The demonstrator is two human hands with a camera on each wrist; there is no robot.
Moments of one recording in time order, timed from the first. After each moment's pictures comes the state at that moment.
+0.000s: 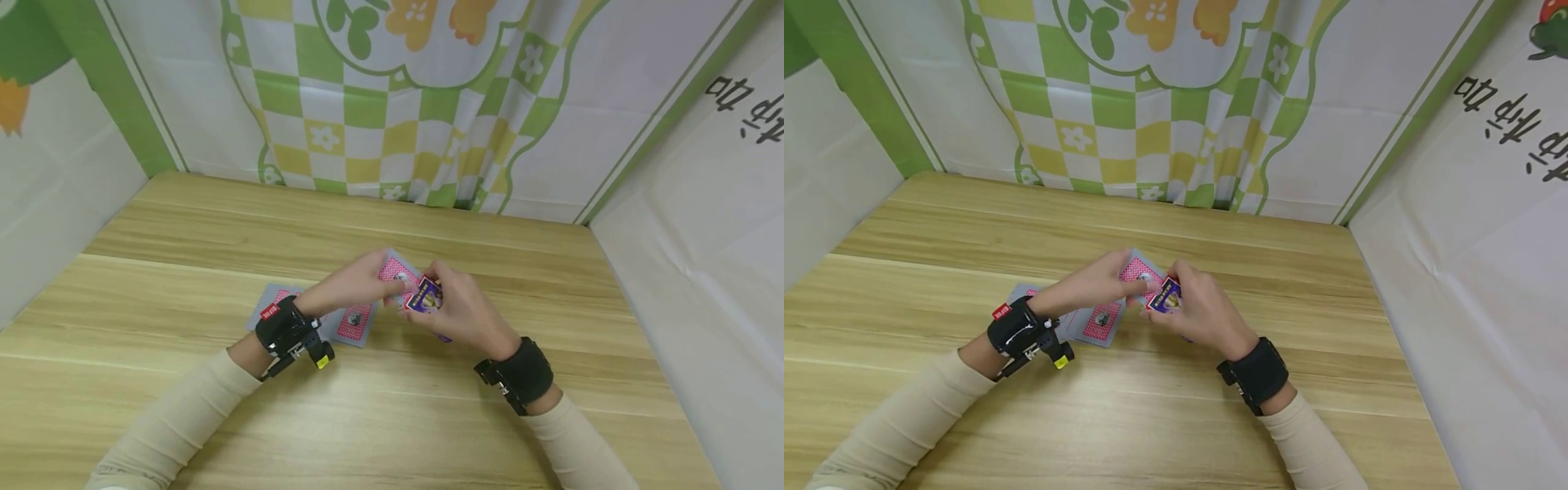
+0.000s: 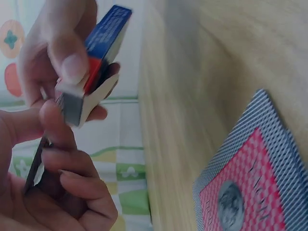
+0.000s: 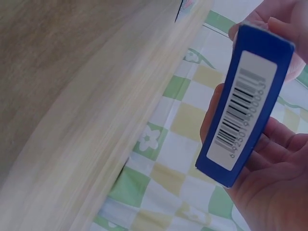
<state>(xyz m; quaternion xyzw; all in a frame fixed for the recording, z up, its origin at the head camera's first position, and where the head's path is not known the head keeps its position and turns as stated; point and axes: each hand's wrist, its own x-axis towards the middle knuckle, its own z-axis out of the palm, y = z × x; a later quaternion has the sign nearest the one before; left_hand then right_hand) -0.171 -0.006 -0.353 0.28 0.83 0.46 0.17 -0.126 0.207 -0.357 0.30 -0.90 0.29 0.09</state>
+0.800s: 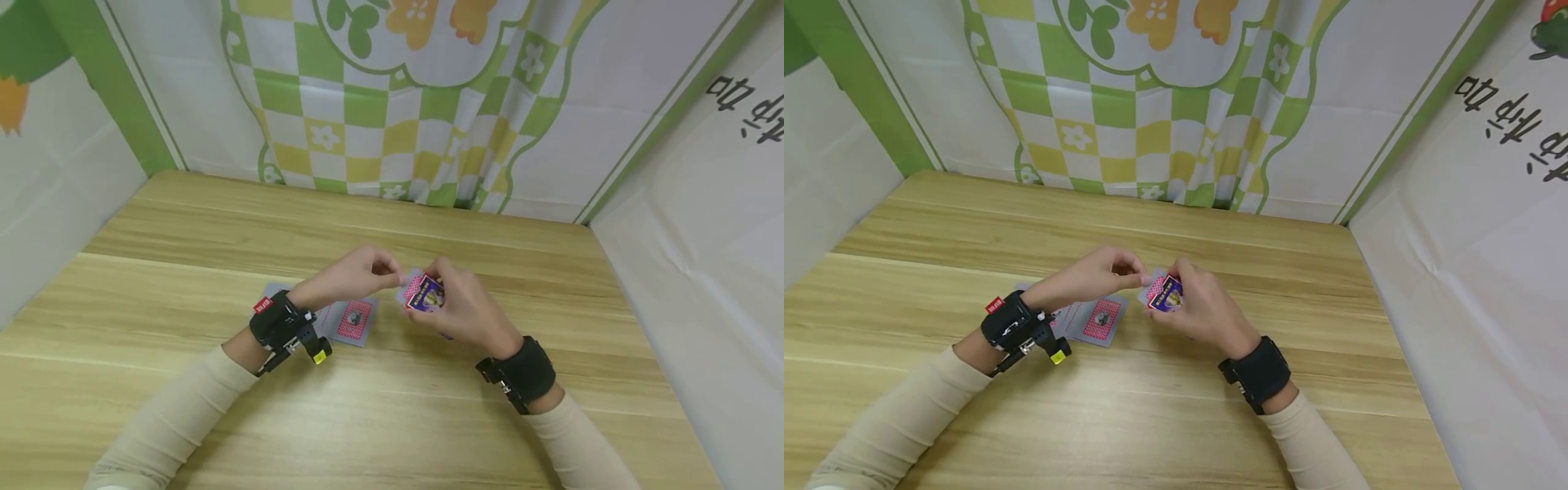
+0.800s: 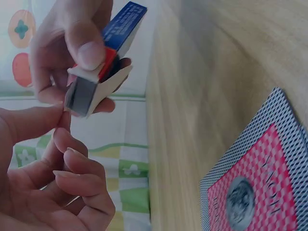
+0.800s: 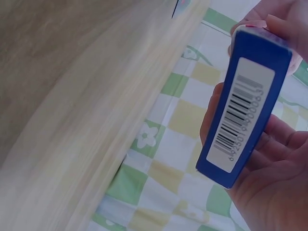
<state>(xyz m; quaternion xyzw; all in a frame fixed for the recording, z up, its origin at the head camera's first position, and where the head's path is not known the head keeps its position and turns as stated) -0.179 -0.013 -0.348 0.29 0.82 0.46 0.18 -0.124 0.207 -0.351 0.30 -0.91 0.29 0.09</state>
